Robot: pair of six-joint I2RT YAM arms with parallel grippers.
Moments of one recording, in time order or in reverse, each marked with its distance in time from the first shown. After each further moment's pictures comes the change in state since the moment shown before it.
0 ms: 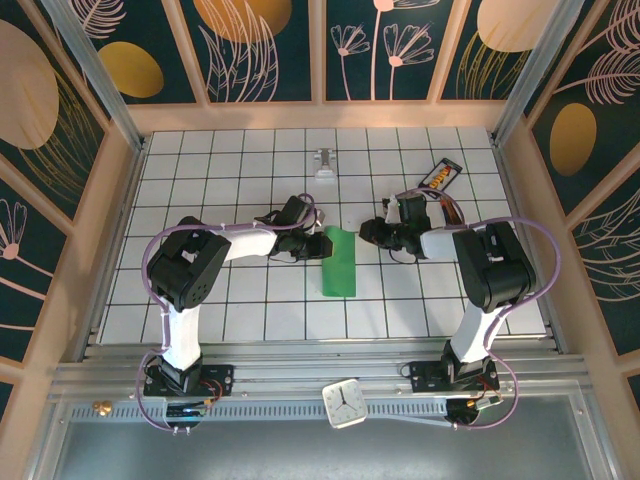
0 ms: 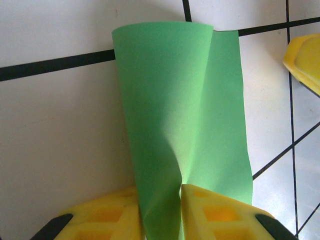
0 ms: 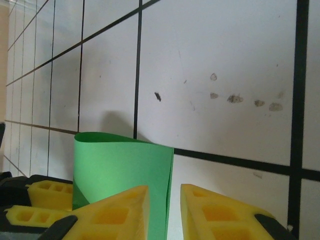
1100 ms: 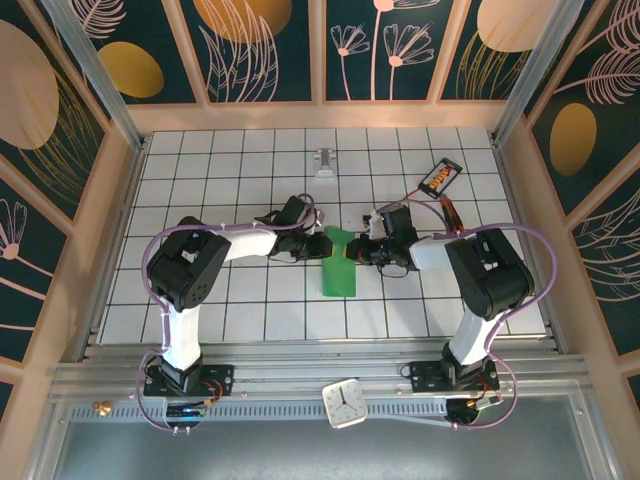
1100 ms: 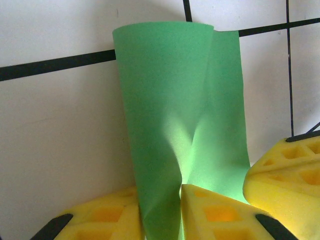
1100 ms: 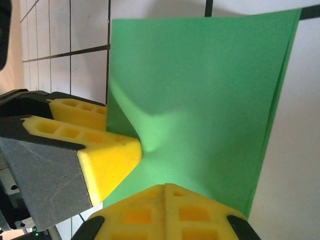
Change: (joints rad) left arm 0.000 0.000 -0.001 0.001 0.000 -0.003; right arm 0.133 -0.034 -0.060 -0.029 -0.088 0.042
